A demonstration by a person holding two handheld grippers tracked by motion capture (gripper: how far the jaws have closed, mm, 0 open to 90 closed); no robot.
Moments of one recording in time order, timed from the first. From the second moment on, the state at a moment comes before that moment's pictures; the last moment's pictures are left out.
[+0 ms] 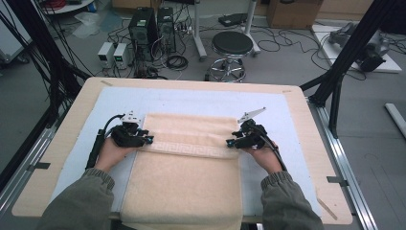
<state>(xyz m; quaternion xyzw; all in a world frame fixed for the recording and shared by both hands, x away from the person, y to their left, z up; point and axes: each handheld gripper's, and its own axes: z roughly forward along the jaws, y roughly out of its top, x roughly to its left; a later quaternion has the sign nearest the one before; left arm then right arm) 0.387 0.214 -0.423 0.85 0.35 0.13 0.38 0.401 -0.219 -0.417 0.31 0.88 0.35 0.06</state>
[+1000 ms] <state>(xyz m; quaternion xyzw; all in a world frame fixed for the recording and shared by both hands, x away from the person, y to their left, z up) 0.208 0.250 -0.387 0.83 0.23 0.18 0.48 0.248 -0.229 -0.354 0.15 0.87 0.46 0.05</state>
